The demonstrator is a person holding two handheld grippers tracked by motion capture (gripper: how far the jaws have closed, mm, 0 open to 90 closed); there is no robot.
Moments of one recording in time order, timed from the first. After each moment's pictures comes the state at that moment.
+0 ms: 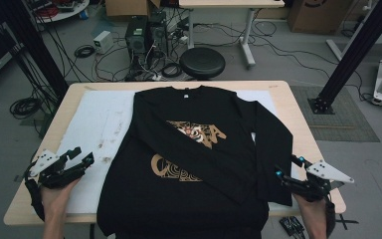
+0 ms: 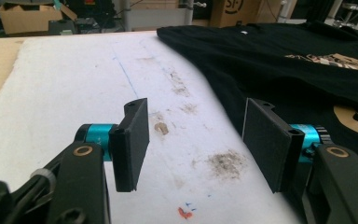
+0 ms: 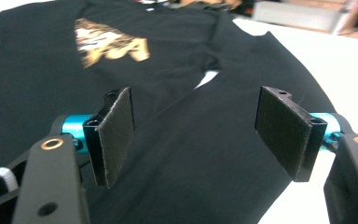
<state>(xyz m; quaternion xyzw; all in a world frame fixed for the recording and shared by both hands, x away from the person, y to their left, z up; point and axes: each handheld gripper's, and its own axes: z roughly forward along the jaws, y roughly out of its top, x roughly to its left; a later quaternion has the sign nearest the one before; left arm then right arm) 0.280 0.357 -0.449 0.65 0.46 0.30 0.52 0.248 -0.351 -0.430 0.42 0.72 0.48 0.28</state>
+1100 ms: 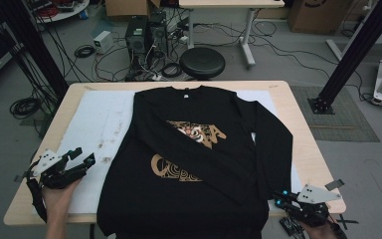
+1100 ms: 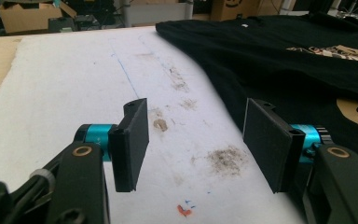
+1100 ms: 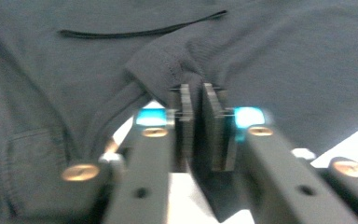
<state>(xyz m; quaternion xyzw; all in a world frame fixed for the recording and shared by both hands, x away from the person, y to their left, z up) 0.280 0.353 -0.450 0.66 0.46 0.31 0.51 0.210 -0.348 -0.459 0.33 0.84 0.39 0.19</state>
